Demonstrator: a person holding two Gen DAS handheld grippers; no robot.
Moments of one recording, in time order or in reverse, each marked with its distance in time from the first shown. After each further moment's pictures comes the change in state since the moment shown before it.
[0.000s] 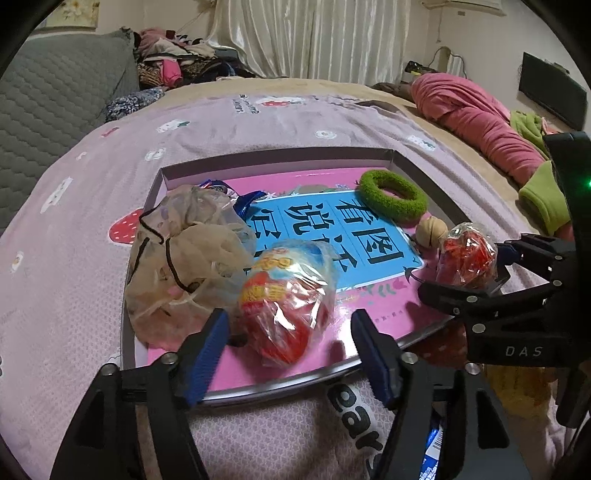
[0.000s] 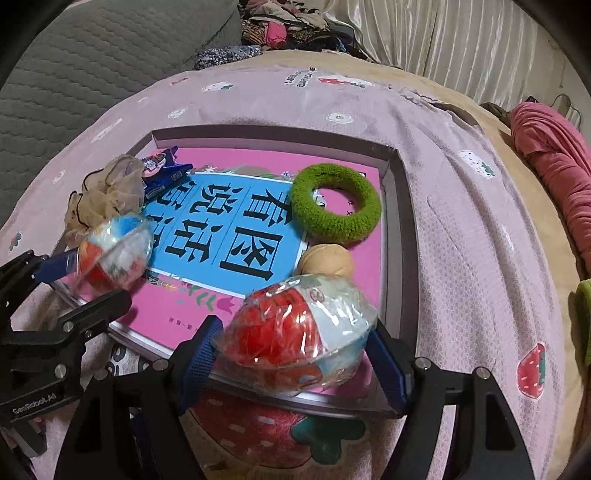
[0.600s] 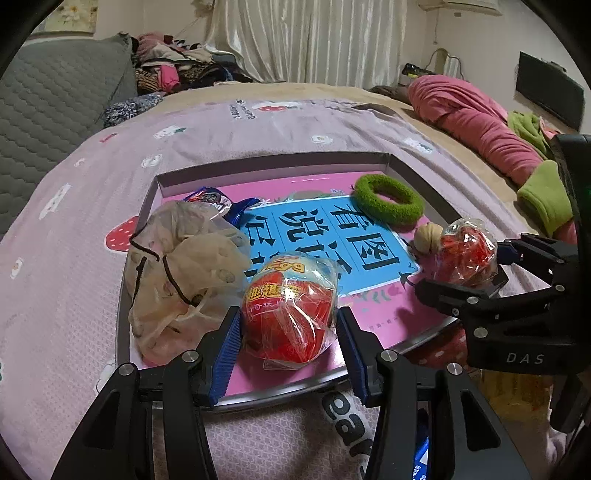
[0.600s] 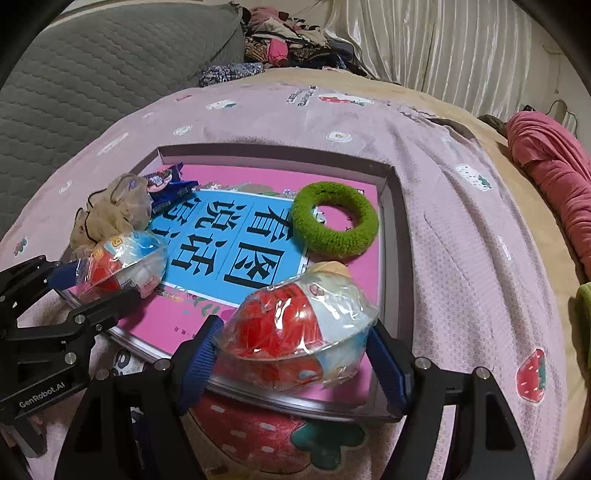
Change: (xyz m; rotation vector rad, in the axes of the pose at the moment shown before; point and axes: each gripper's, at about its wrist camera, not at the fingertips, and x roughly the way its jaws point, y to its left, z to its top) left arm 0.002 -0.005 0.003 0.009 -0.019 -0.005; right arm -0.005 0.000 -0.003 0.000 -0.073 0.014
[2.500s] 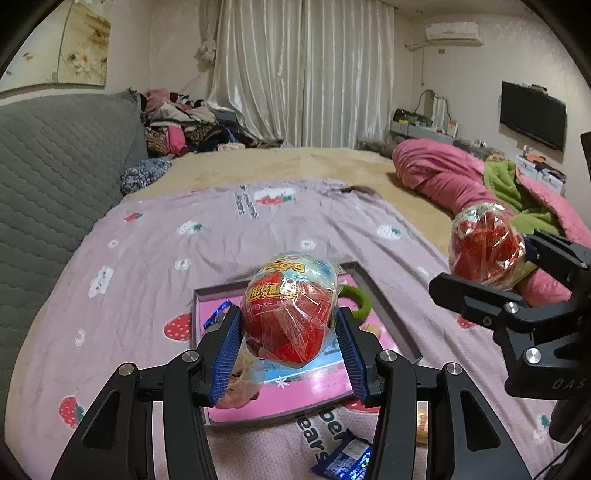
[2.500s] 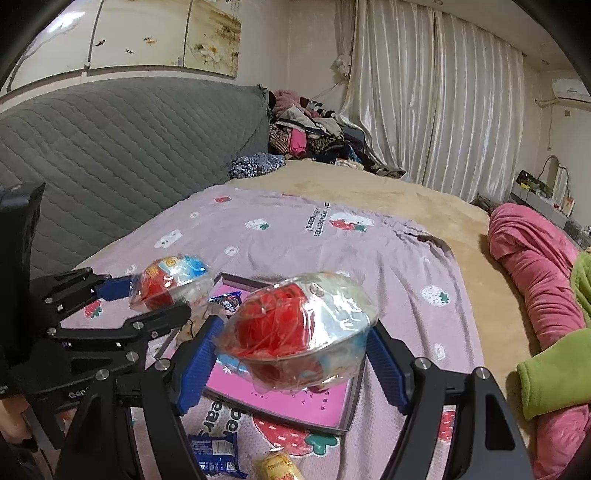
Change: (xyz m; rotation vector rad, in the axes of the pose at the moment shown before) left arm -0.158 -0.014 0.080 0.024 -0.185 0.008; right arm -0.189 0.025 0.052 -0.066 -0.317 0.026
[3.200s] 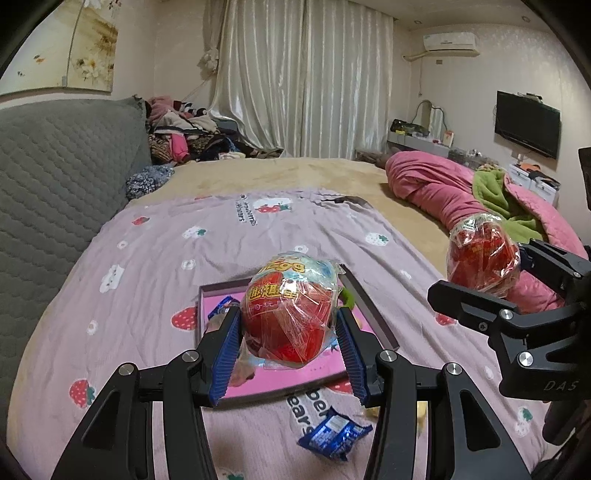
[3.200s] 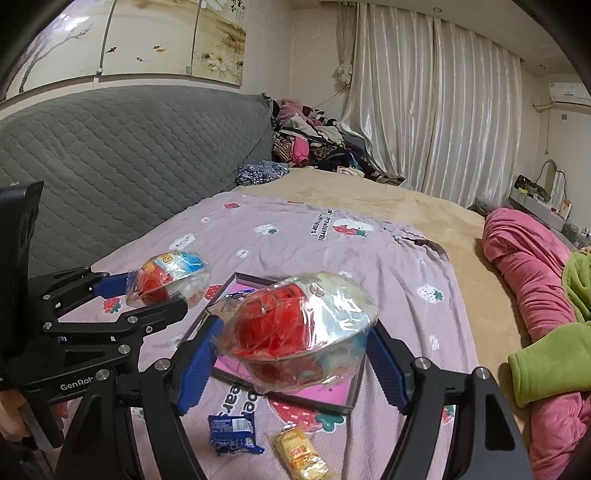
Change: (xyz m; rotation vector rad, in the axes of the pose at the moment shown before) left arm -0.070 -0.009 -0.011 -0.010 -0.045 -0.011; right arm -0.054 0.014 -0.012 -0.006 -0.033 0.000
